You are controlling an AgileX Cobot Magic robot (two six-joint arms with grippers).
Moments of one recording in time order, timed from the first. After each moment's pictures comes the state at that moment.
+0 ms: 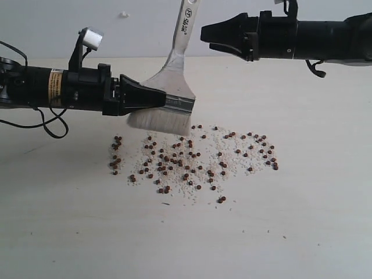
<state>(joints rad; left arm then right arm) -0.22 2.04 -1.08 1.47 -1.20 -1.16 0.08 2.11 -1.33 1.74 1.21 -1.57</state>
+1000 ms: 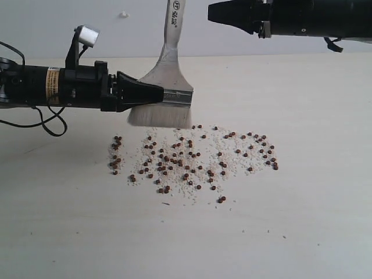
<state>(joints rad) -0.21 2.04 -1.08 1.45 -1.21 -1.16 0.05 2.01 -1.34 1.70 1.21 -1.70</state>
